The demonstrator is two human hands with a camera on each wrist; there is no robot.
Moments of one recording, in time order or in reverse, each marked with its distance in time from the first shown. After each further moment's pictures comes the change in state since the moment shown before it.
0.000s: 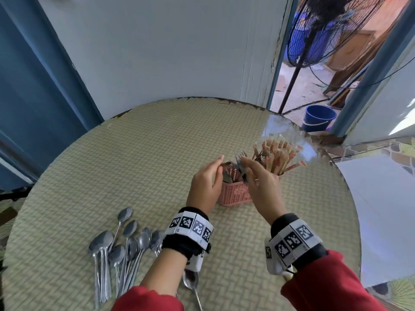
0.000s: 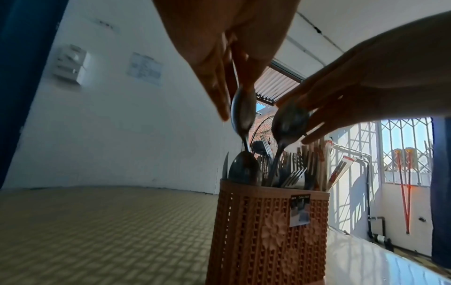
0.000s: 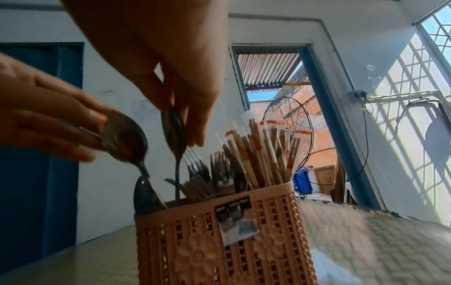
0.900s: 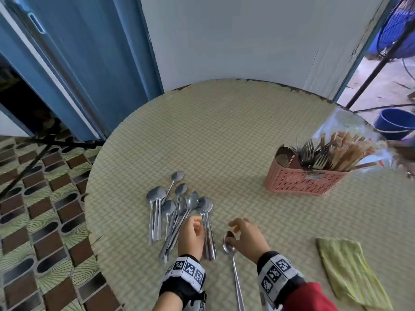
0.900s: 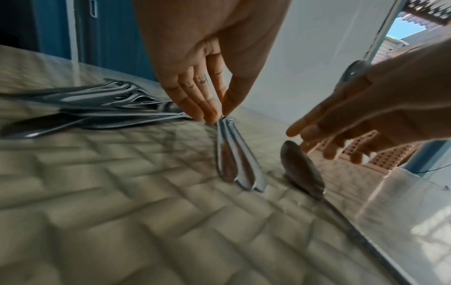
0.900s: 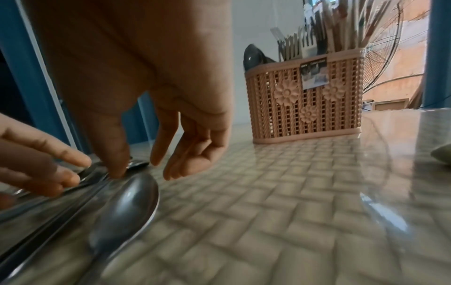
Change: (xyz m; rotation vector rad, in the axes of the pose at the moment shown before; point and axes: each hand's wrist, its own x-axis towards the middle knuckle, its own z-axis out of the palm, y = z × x) left_hand -0.215 -0.095 -0.051 0.099 0.160 -0.875; right_hand -0.144 -0.002 0.123 -0.207 -0.862 0.191
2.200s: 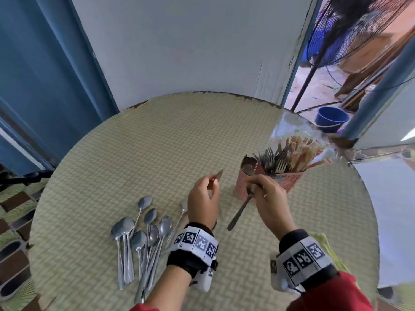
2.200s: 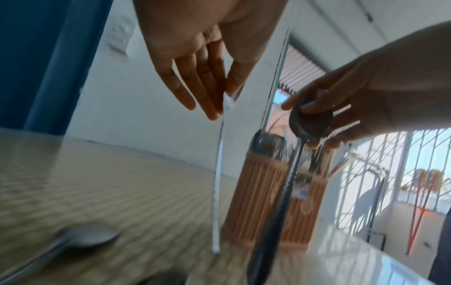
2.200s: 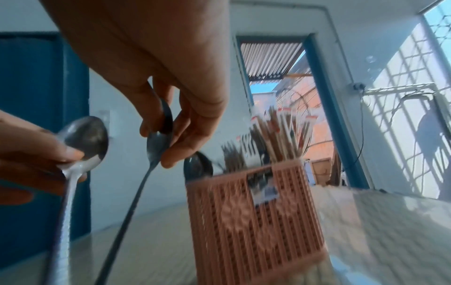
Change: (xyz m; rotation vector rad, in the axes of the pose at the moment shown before) left_hand 0.046 0.162 0.018 -0.159 -0.001 0.505; right_hand -0.002 -0.006 -0.132 0.190 0.768 -0.171
